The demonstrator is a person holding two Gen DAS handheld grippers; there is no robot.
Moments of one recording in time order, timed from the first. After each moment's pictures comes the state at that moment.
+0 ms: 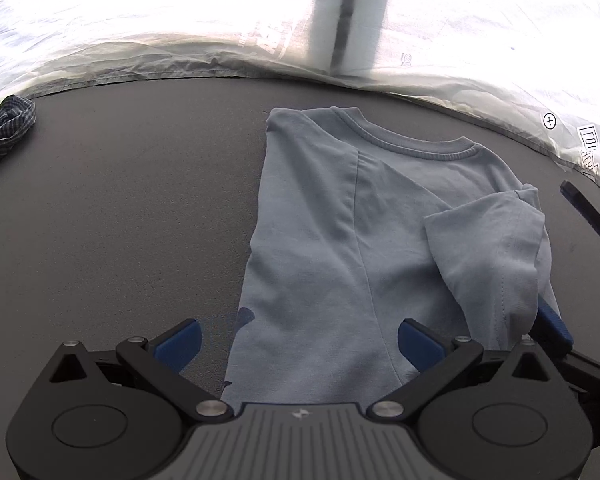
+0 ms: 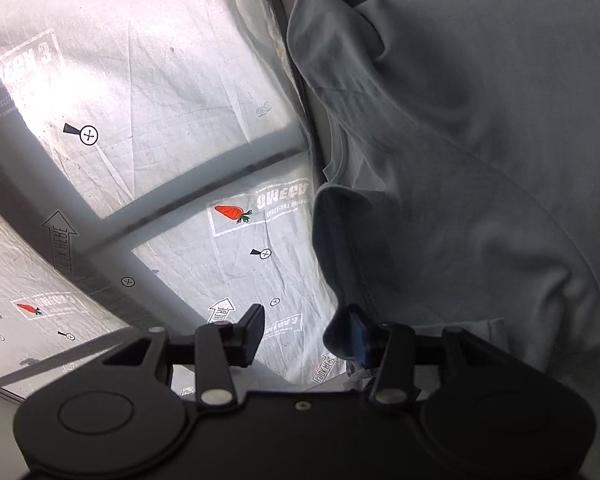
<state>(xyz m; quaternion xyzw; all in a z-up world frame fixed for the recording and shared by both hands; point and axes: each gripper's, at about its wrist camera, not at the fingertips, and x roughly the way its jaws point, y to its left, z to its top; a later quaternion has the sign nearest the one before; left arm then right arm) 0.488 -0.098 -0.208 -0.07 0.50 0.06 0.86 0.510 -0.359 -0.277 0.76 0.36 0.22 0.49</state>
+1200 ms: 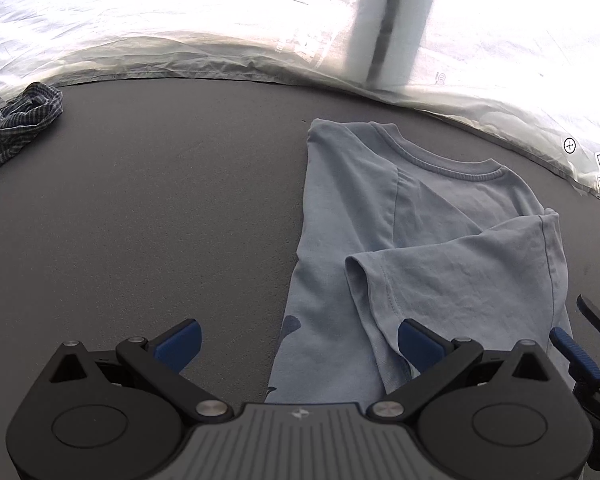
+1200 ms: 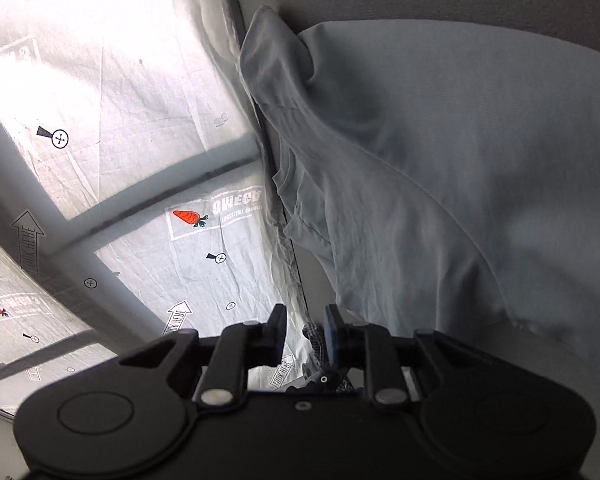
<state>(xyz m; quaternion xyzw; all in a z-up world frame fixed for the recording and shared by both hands) 0.493 -0.078 -0.202 -0.08 0.48 0.07 0.87 0.486 -0.396 -0.284 0.72 0.39 0.15 0.55</state>
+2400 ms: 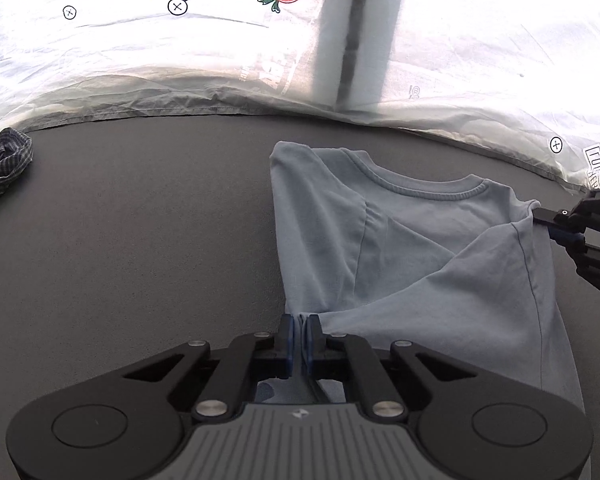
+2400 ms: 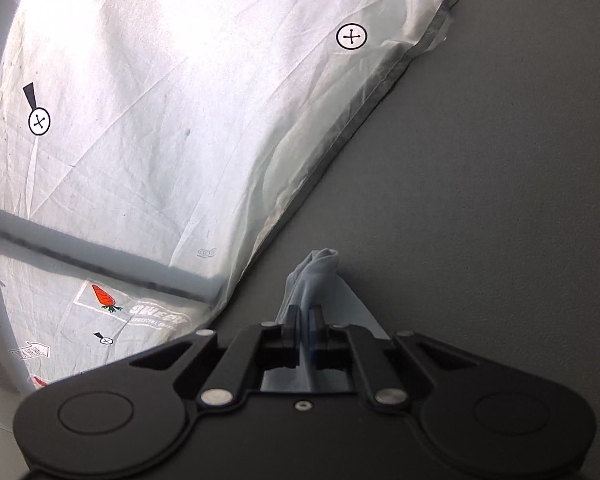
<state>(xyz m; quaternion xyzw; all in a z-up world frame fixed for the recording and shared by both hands) 0.522 -0.096 -0.208 -0.05 0.47 0.05 0.88 0.630 -0.415 -0.231 0.45 0.39 0.07 0.80</state>
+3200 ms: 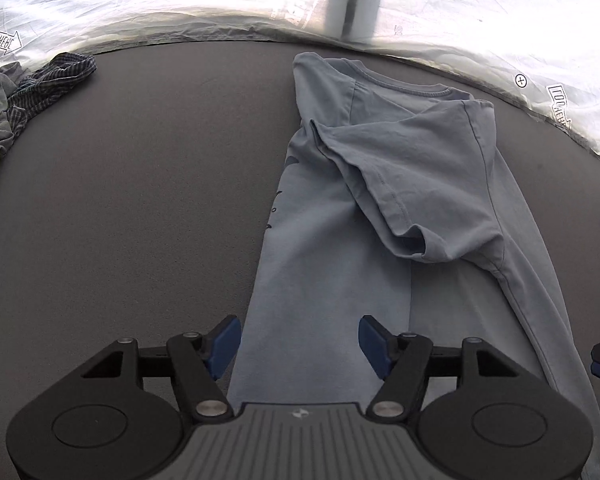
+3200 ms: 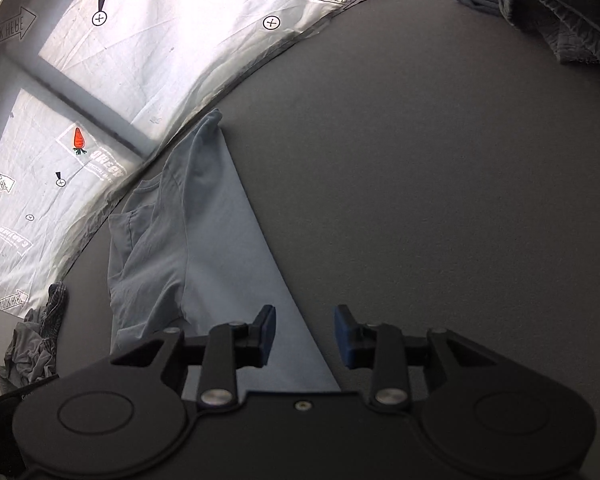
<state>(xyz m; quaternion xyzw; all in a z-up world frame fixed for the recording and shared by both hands) 0.328 -0.101 -0.189 -0.06 0.52 0.05 0.85 0.322 -0.466 -0.216 0.31 0.45 0.02 0.84</state>
